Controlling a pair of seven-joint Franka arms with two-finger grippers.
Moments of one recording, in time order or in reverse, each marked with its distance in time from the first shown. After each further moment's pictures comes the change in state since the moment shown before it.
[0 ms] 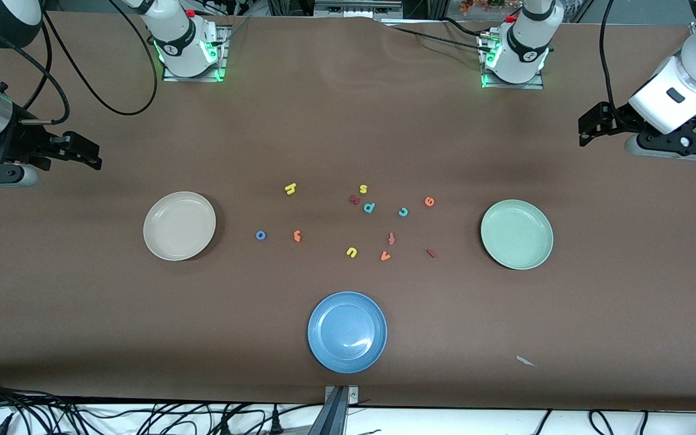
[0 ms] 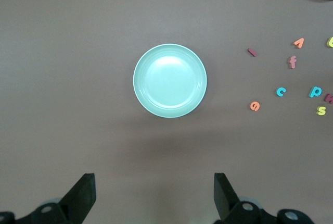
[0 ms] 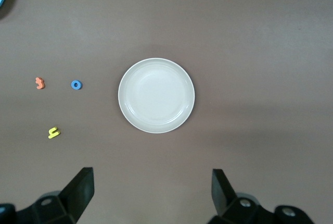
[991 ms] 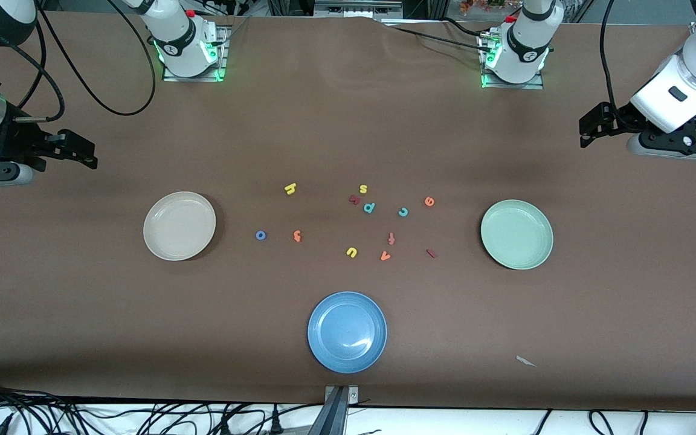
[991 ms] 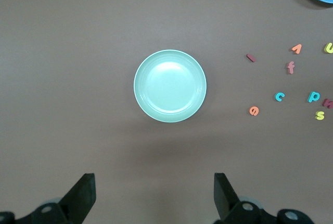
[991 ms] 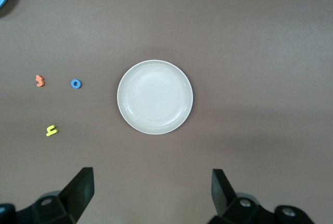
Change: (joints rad) left arm 0.001 -0.011 0.001 0.002 0.000 0.018 -0.001; right arm -0.004 -0.002 -0.004 0.009 0.000 -0.001 -0.037
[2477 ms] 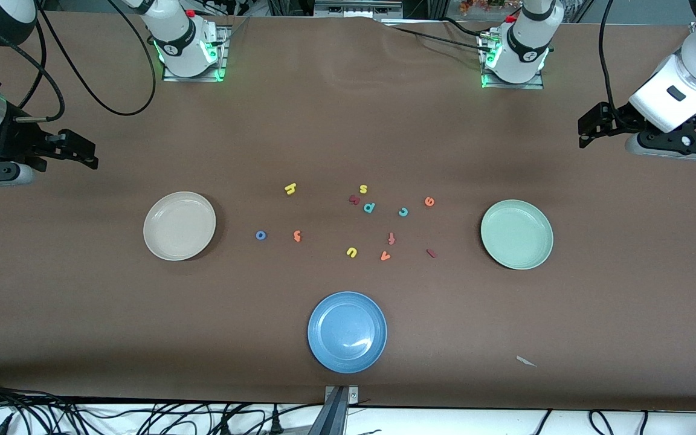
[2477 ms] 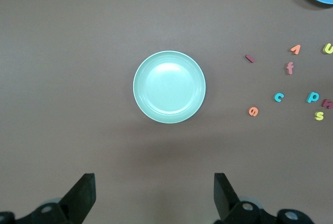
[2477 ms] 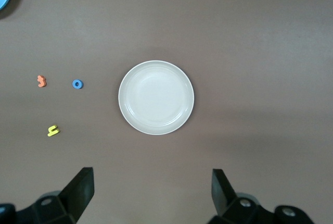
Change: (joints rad) left arm -0.002 0.000 -0.001 0.000 0.000 0.003 0.000; right arm -0.002 0.000 0.001 0.000 0.005 0.002 -0.006
